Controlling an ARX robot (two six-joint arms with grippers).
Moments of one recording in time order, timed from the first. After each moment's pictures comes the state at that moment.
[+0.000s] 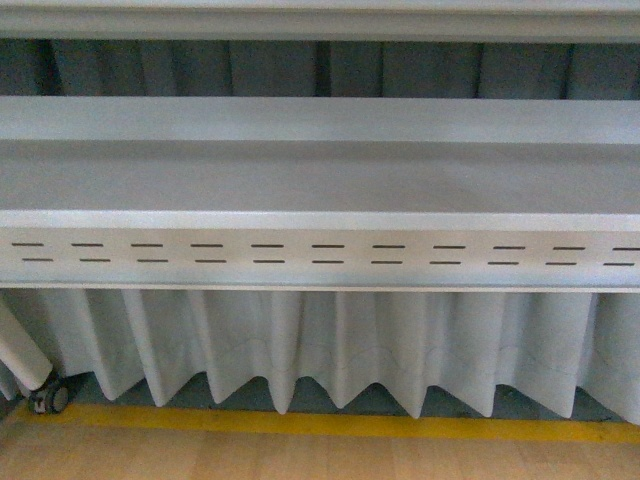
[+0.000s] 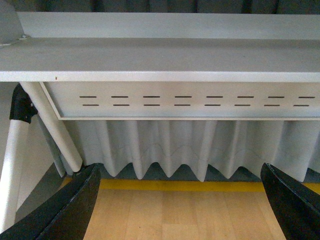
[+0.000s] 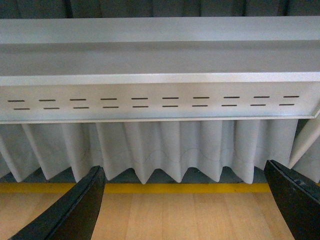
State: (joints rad) left arm 0.00 0.00 0.01 0.00 0.00 0.00; right arm 0.00 0.00 0.01 0.00 0.00 -0.01
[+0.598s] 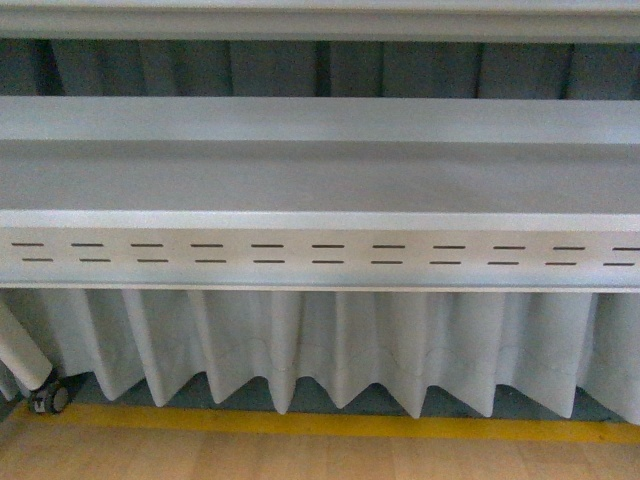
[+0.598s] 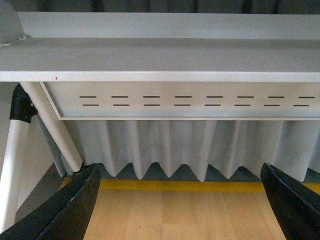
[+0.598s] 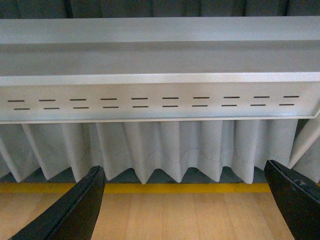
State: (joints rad) left arm 0.00 0.00 0.01 0.00 0.00 0.00; right arm 0.00 0.00 0.01 0.00 0.00 -0.01
